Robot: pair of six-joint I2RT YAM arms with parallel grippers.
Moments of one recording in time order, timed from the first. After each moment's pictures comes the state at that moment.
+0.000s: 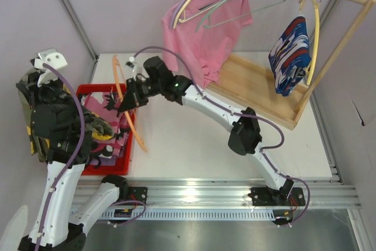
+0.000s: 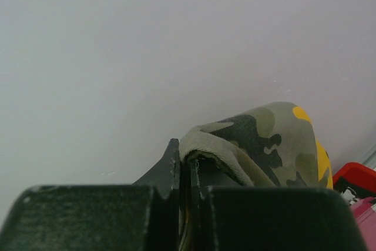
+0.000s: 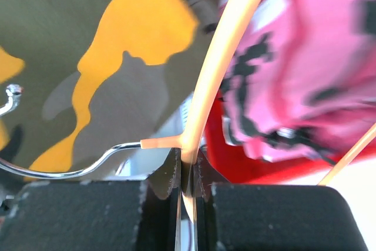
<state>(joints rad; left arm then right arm) -0.25 0.77 1.20 0.20 -1.12 1.00 0.99 2.36 2.38 -0.35 -0.72 0.70</state>
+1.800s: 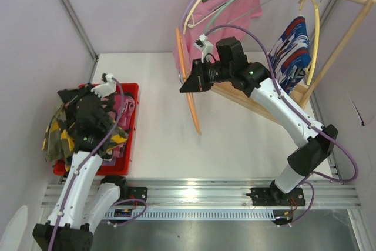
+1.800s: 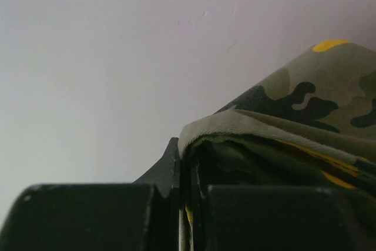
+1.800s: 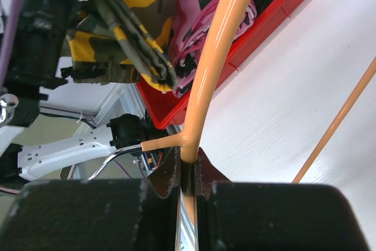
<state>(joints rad) -0.11 0.74 0.77 0.06 -0.87 1.39 0.65 1.64 1.78 -0.61 -0.62 0.41</state>
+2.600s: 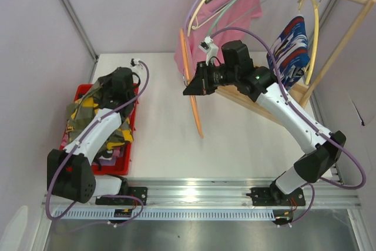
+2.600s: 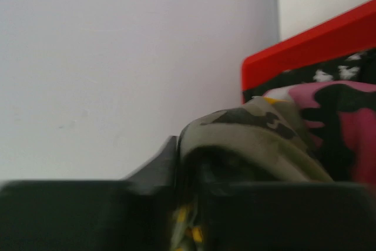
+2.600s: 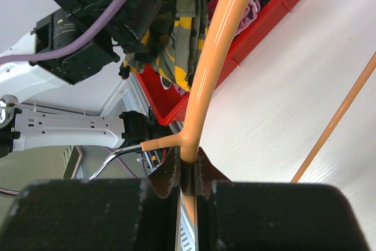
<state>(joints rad) -0.24 1.31 0.95 0.05 -0.83 1.04 0.65 1.56 1.70 -0.60 -0.61 0.44</state>
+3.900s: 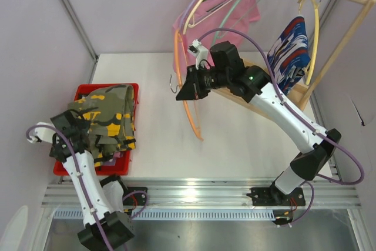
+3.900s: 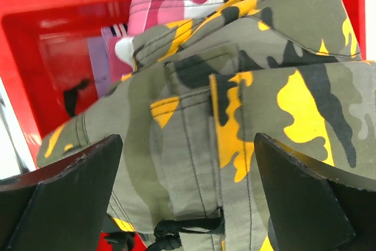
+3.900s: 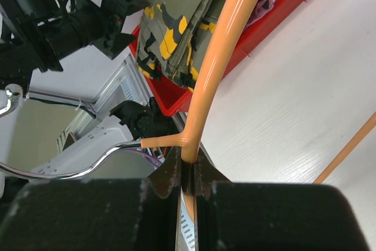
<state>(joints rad) 0.54 0.77 0.85 -0.88 -0.32 -0.82 0.75 1.59 1.80 -0.70 -0.54 0.41</state>
